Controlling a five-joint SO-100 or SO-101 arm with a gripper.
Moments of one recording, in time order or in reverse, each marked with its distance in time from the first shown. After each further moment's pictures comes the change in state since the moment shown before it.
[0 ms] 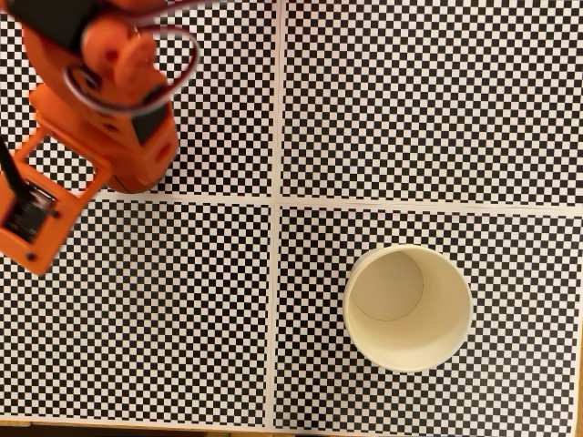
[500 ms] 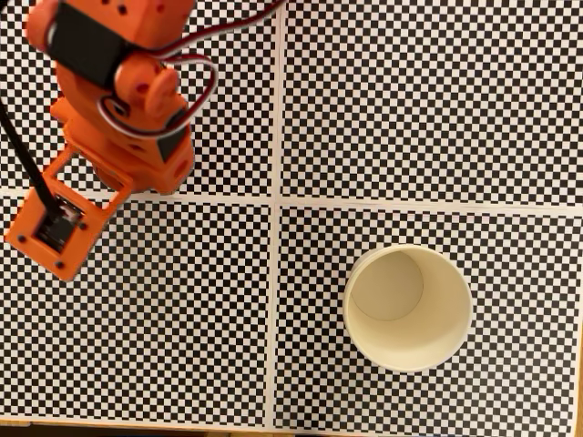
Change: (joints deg) arm -1.8 -3.9 4.3 -7.6 1.8
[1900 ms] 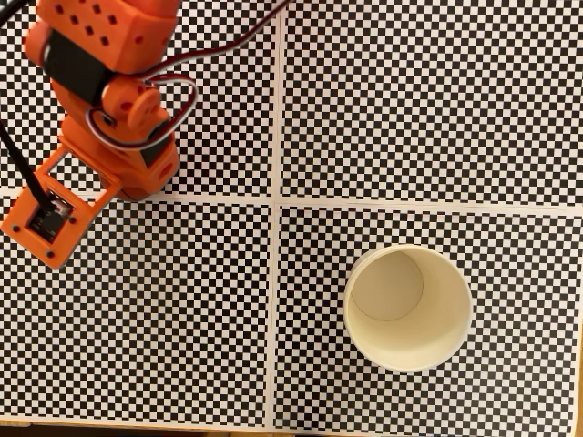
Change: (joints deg) arm 3.8 -7.4 0.0 -5.3 -0.8
